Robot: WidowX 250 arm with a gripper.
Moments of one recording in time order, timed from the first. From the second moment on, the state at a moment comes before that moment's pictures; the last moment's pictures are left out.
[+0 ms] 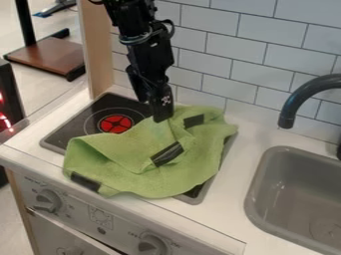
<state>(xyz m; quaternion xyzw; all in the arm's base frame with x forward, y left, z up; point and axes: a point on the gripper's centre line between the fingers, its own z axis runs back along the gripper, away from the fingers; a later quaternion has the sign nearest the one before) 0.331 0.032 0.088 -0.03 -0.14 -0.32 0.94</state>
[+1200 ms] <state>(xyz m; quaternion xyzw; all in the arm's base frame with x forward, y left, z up) 0.303 -0.068 0.037 -0.03 -0.16 -0.26 0.95</state>
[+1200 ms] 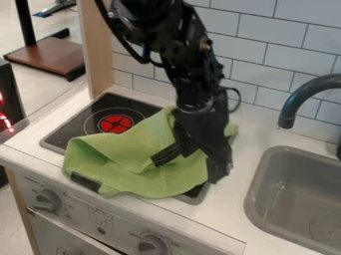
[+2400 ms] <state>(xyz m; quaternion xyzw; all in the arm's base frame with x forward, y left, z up) 0.323 -0.071 -0.006 0.00 -0.13 -0.26 0.96</state>
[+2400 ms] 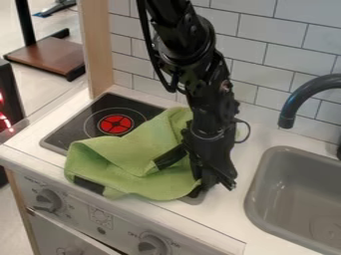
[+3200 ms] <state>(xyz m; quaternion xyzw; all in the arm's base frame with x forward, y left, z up) 0.327 -0.064 0.054 -0.07 -0.13 -0.26 0.95</state>
